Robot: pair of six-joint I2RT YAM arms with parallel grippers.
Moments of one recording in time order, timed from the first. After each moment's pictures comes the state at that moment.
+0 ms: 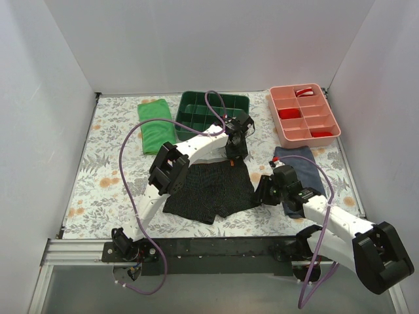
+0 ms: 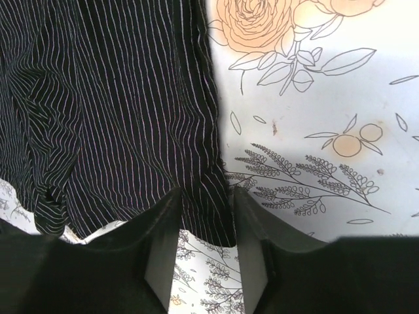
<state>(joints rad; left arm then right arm) -0.81 2.43 2.15 -0.85 -0.08 -0.89 0.50 1.01 0.34 -0.19 -0.18 0.62</state>
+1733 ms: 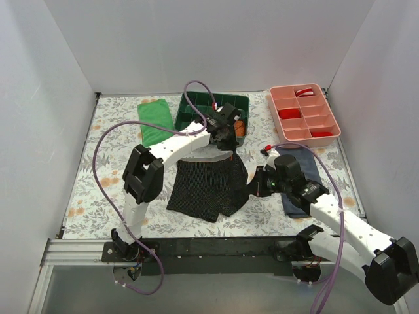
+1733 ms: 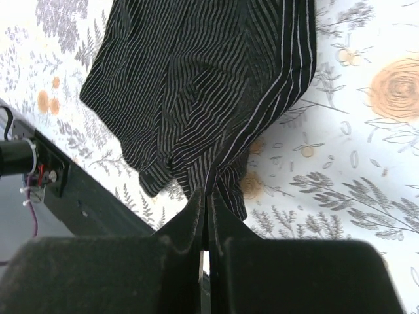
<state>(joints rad) -0.78 2.10 1.88 -0.72 -0.08 -0.82 0.58 0.89 0.53 -0.31 -0.32 0.52</state>
